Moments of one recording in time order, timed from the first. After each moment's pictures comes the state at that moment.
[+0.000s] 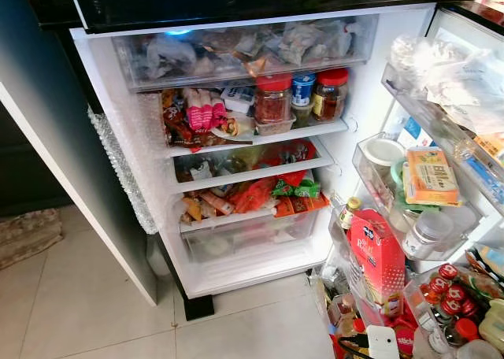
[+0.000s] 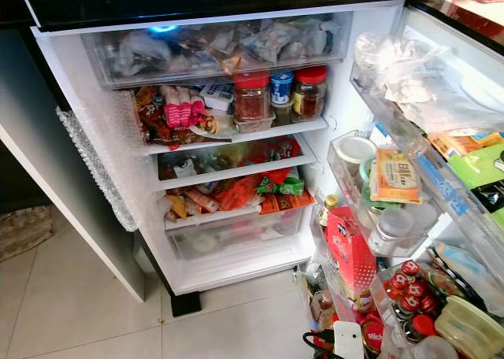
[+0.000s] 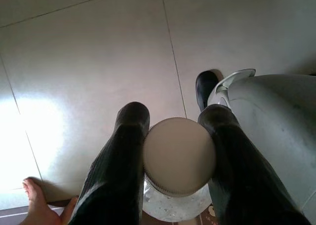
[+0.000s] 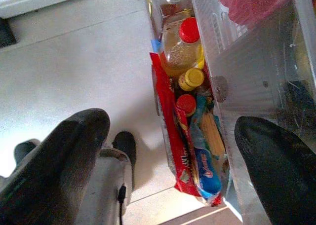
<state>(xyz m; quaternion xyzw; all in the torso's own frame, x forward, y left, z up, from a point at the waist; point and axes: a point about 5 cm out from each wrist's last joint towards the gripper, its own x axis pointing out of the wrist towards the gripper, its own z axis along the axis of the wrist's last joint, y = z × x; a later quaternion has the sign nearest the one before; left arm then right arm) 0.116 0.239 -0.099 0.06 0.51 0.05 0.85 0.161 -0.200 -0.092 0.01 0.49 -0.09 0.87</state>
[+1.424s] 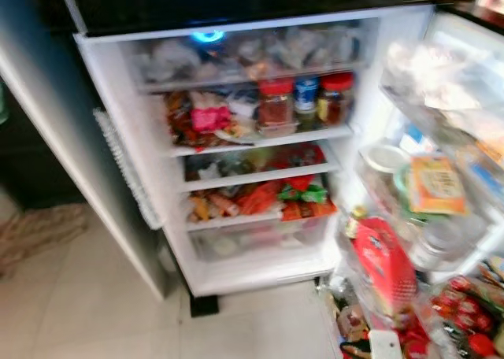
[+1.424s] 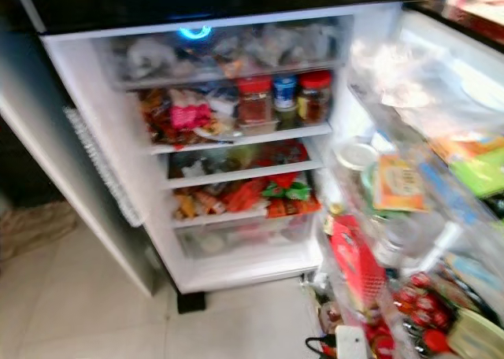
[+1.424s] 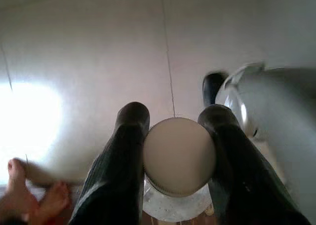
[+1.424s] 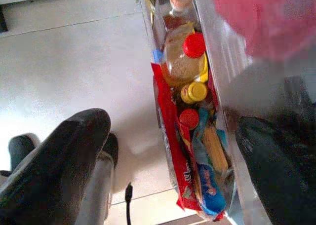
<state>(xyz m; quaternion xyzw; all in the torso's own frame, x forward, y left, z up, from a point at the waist) 0.117 0.240 -0.098 0.06 0.51 0.05 0.86 0.161 -0.203 -0.092 0.00 0.49 -0.09 0.87</state>
